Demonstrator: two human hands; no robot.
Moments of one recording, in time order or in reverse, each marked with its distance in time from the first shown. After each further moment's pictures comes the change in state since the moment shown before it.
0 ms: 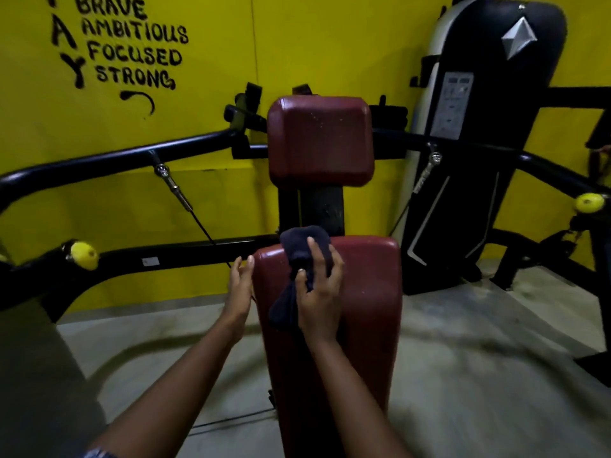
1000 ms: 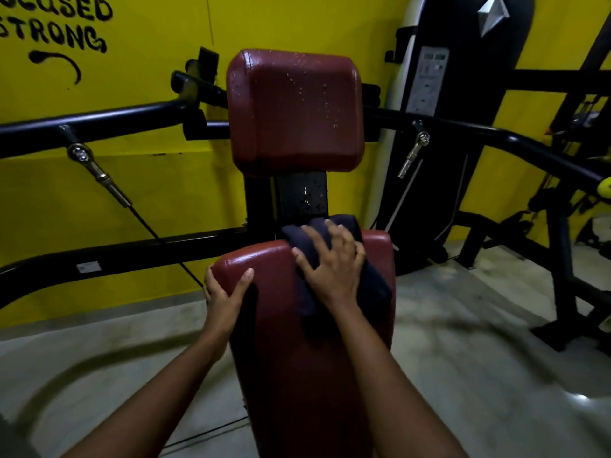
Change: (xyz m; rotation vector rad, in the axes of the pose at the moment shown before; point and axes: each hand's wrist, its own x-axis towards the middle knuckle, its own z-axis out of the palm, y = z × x) left_hand 0.079 -0.063 0.019 0.097 -0.020 -0.012; right_hand 0.075 0.112 0.038 -0.621 -0.125 -0.111
